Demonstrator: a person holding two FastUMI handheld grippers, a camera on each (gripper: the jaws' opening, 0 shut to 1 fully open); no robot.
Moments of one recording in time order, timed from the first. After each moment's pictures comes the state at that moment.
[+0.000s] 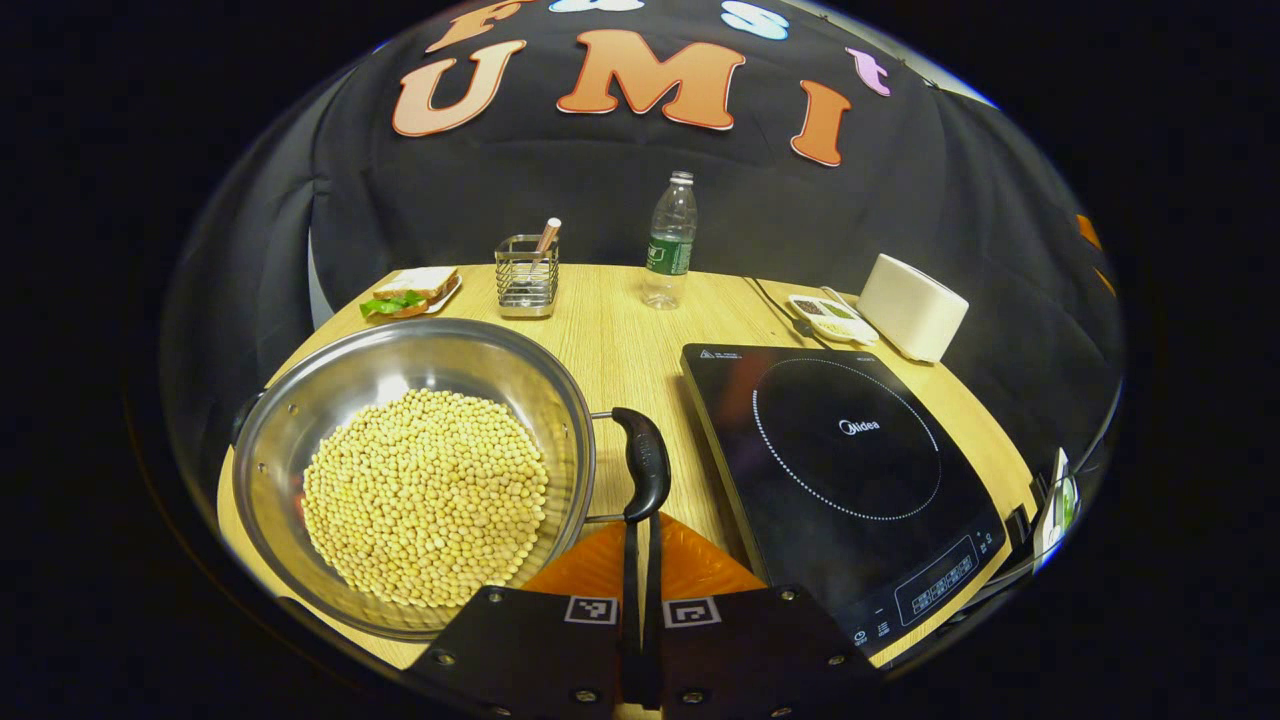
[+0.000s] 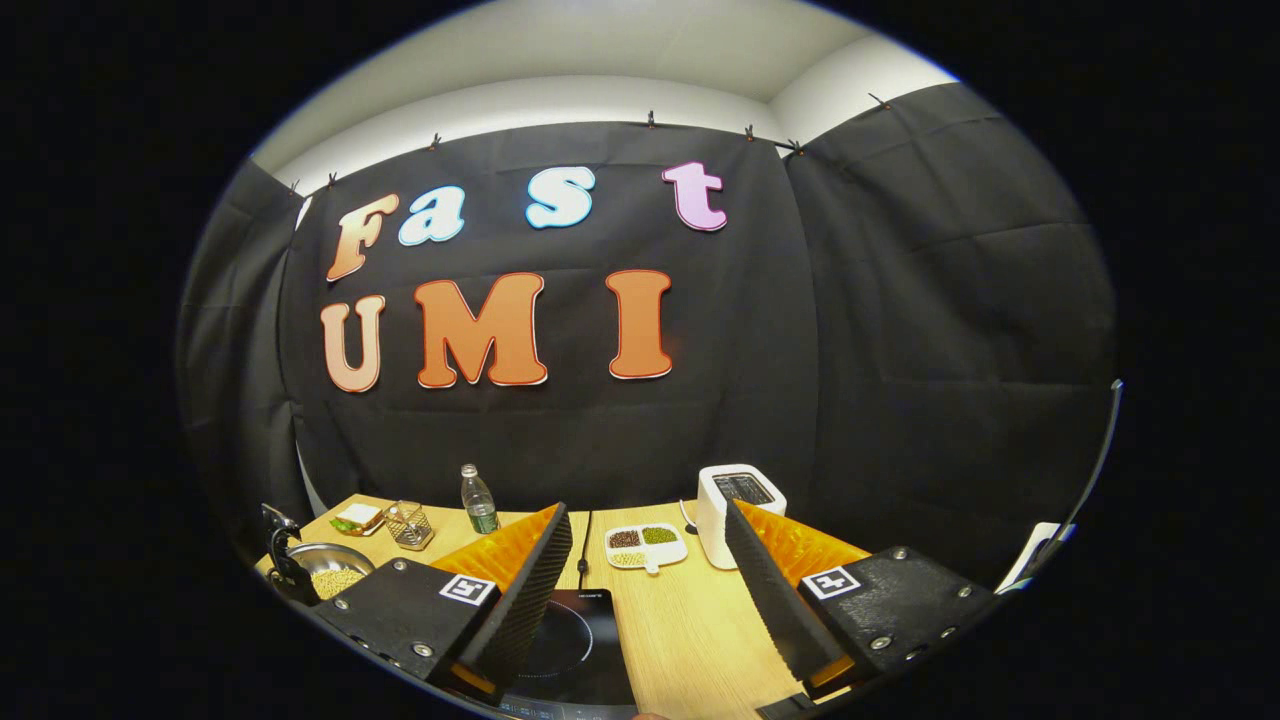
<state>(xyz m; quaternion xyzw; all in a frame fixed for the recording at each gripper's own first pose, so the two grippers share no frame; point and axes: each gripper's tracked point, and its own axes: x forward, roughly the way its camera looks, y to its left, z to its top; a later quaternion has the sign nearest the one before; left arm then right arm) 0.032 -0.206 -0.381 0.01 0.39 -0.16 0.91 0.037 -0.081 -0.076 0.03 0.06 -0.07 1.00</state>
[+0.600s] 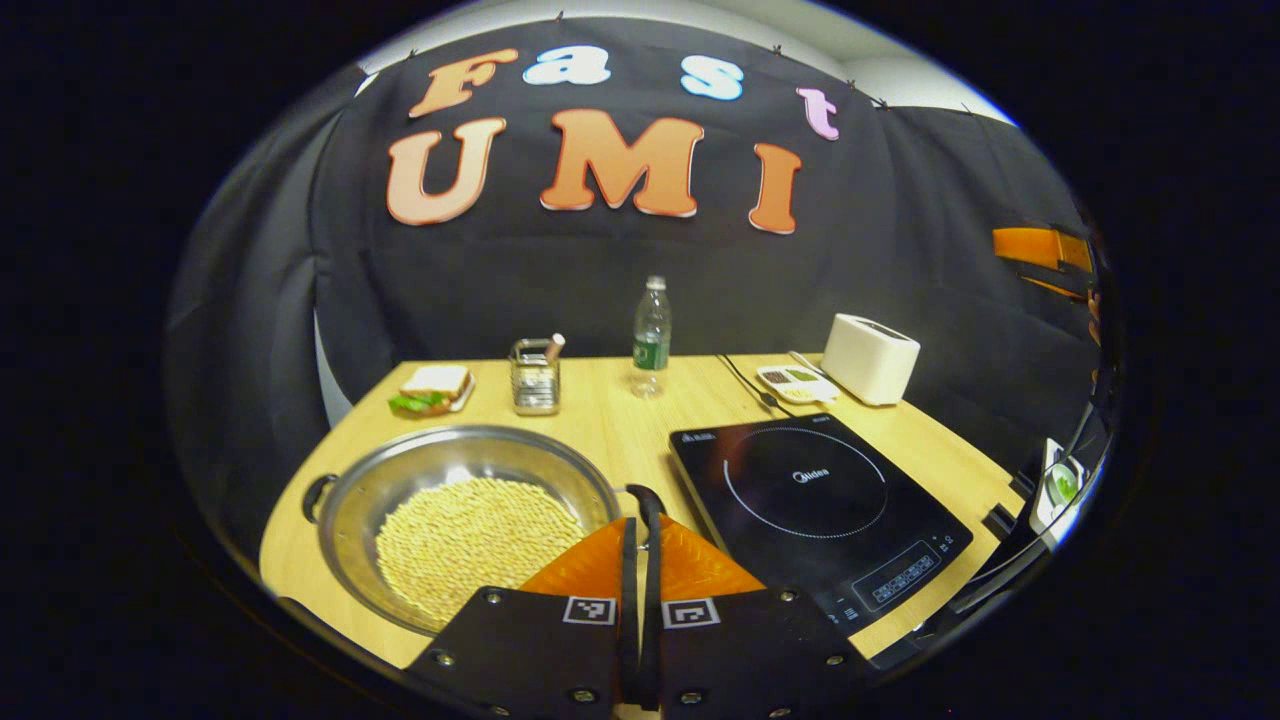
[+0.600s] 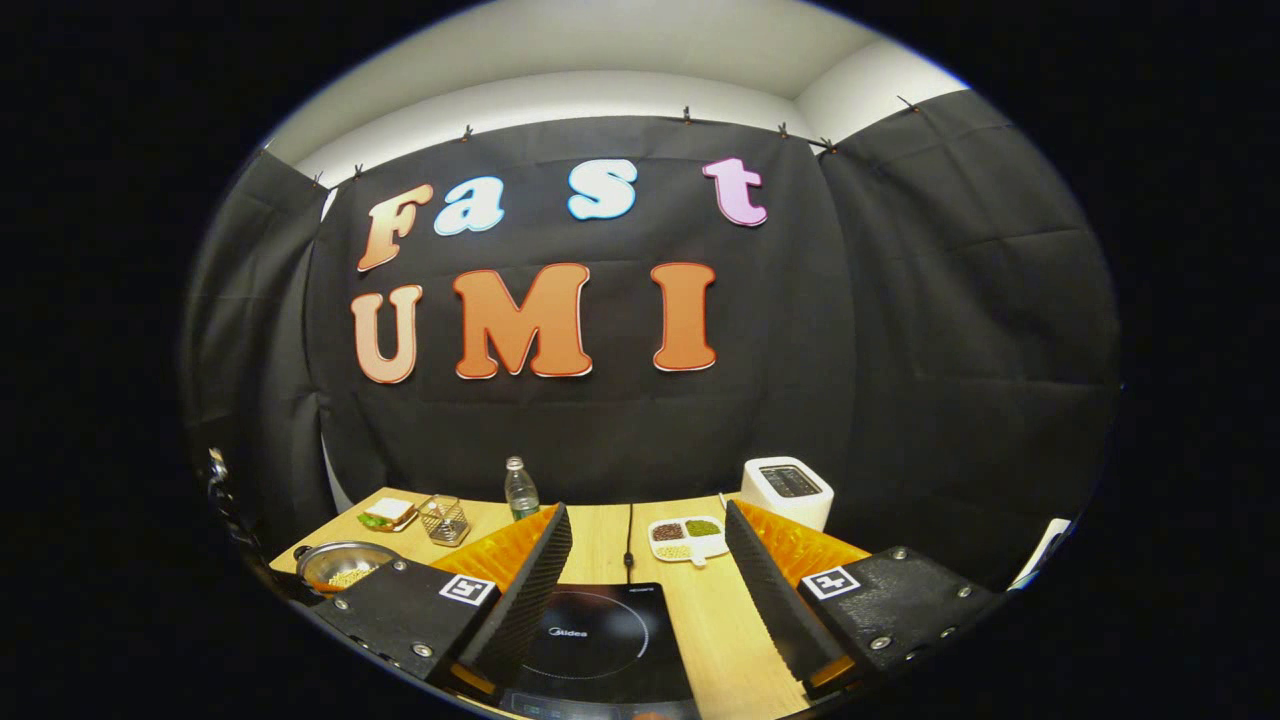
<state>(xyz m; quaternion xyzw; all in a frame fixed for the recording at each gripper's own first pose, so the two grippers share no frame) 0.026 -0.165 -0.261 0.03 0.24 -0.17 0.96 0.036 0.000 -0.083 0.02 0.07 -0.02 1.00</state>
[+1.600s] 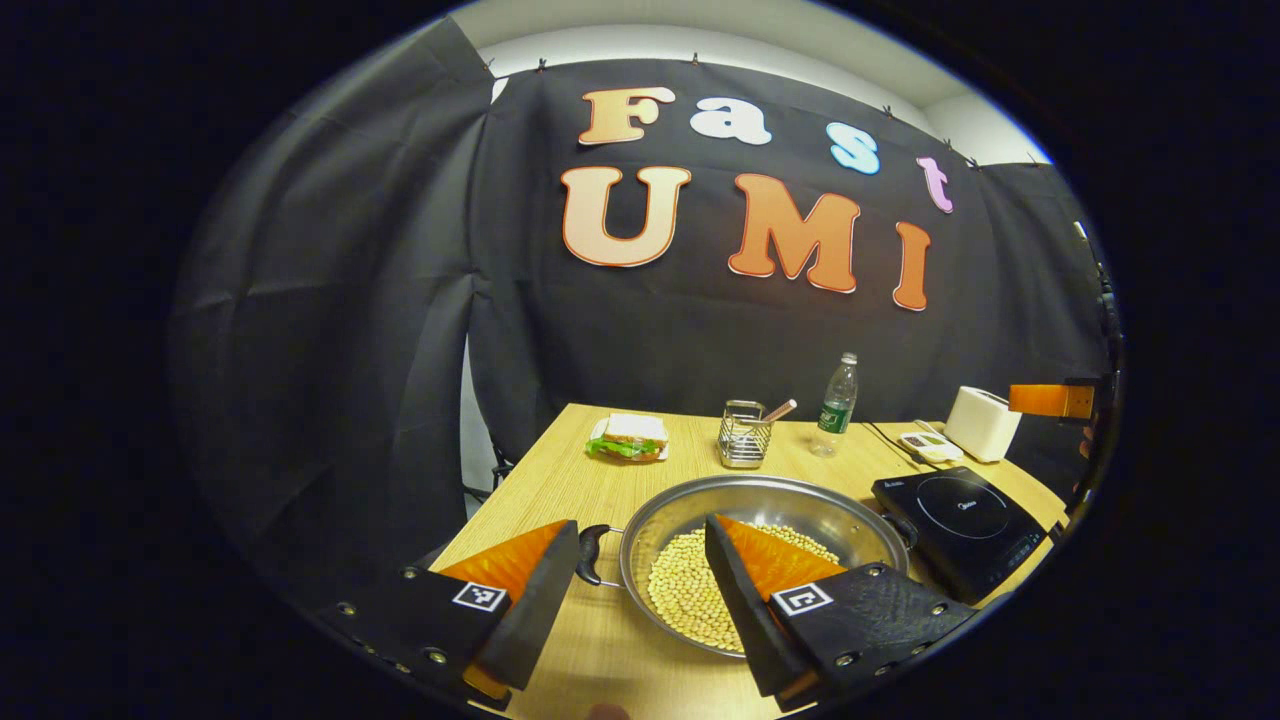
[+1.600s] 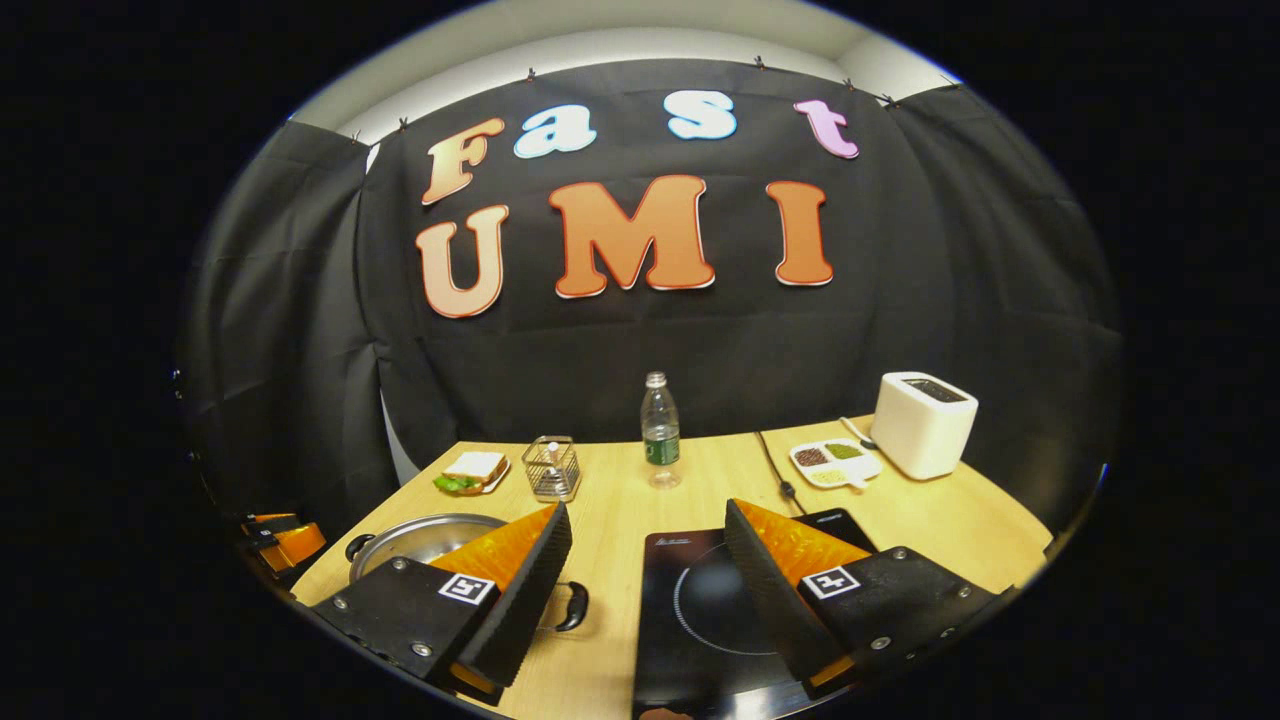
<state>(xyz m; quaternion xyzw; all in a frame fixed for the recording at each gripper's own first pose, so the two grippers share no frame) 0.074 0.079 -0.263 -0.01 0.19 -0.05 0.98 0.059 0.221 -0.194 0.05 0.16 0.05 0.98</state>
